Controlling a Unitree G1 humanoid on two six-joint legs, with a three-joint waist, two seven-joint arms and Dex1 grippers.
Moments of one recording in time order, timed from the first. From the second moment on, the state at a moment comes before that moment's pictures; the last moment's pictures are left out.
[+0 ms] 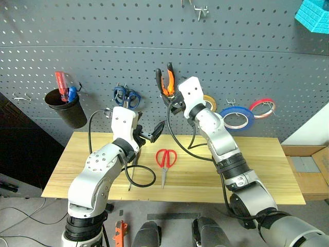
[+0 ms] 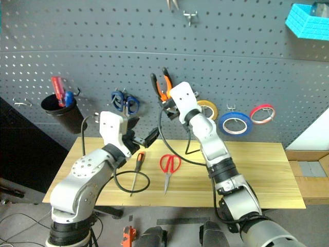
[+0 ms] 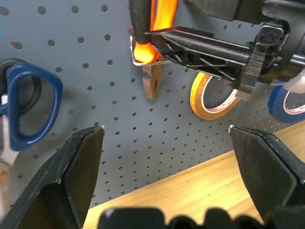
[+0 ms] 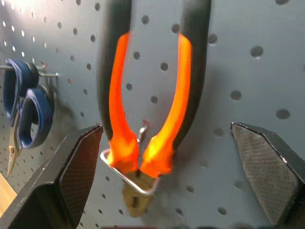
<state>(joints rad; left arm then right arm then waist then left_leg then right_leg) -0.26 0.32 0.05 -0.54 -0.35 0.73 -0.27 -0.81 -0.04 0.17 0.32 -0.09 0.10 0.24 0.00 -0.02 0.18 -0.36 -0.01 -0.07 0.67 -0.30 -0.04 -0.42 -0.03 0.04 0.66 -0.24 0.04</state>
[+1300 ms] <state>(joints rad) -0.08 0.10 -0.24 0.01 0.03 0.75 -0.05 -0.34 -0.35 0.35 0.19 0.10 -0.16 0.98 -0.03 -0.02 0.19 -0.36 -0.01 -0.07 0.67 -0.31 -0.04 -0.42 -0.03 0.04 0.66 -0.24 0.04</state>
